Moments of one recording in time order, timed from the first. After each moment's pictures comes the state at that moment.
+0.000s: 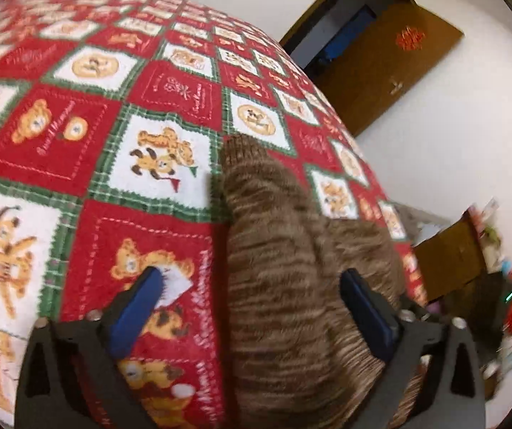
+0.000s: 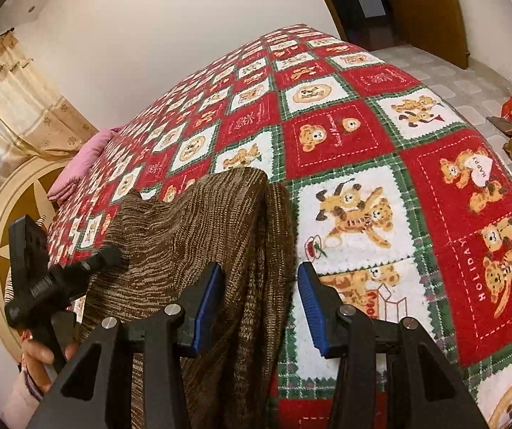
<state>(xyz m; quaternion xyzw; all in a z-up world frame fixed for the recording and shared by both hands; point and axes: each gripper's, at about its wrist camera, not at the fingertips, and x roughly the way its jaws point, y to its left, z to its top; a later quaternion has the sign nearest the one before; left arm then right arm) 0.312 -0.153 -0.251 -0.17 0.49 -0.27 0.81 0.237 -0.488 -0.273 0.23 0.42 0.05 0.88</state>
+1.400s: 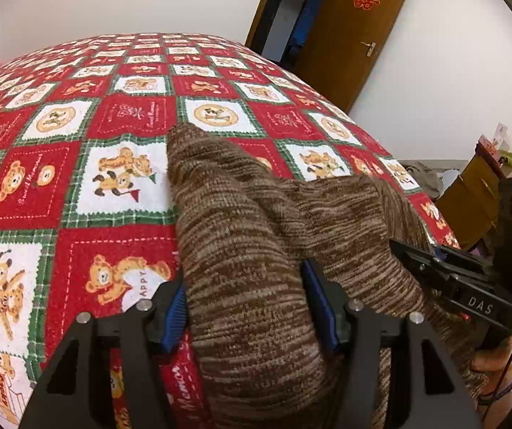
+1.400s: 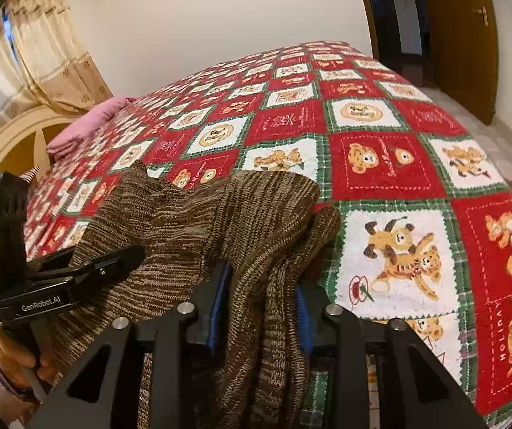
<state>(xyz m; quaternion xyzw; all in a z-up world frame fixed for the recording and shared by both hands) 0.285 -0.192 -0.249 -0.03 0.43 -0.29 0.85 0.262 -0.440 -0.277 0.09 0.40 0.06 0.91</state>
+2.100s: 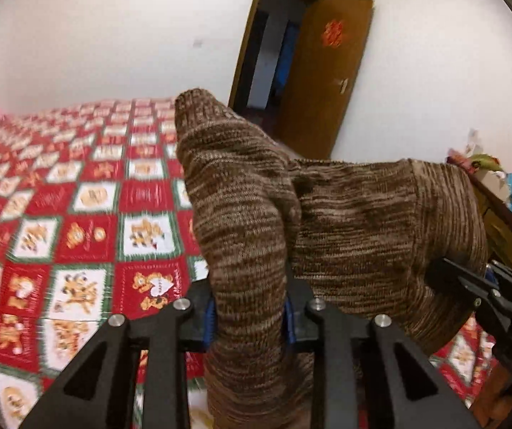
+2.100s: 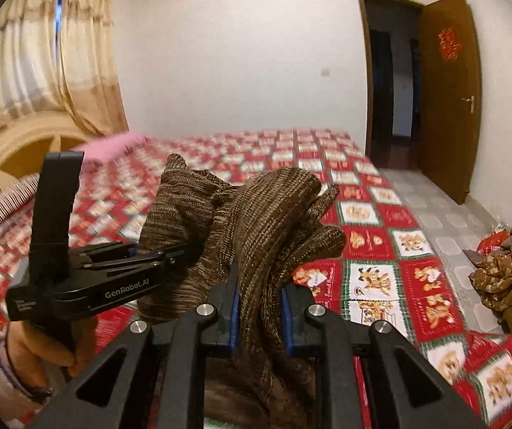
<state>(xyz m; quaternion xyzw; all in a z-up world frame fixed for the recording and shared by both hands) 0.179 -0.152 -0.130 -0.02 0.32 -0.31 0.89 0.093 -0.358 -0.128 0.04 0.25 0.03 0.97</state>
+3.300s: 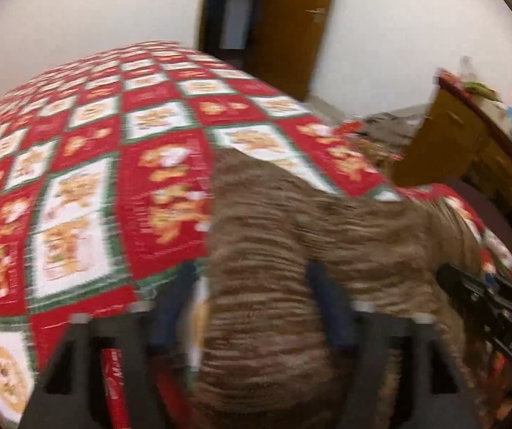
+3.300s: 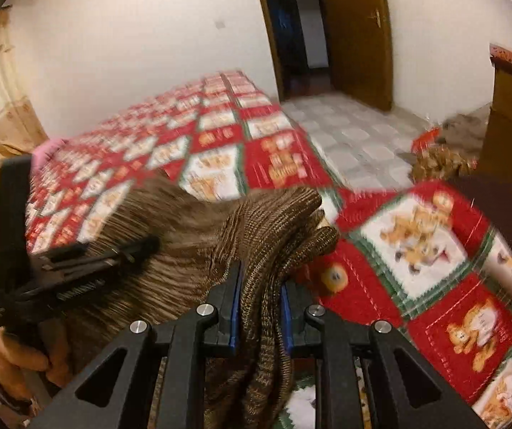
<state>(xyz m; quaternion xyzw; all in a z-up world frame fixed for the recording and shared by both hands) 0.140 -0.303 -0.240 0.06 0.43 -0.30 0.85 0.036 -0.527 -0.248 0.16 0.38 -0.11 0.90</state>
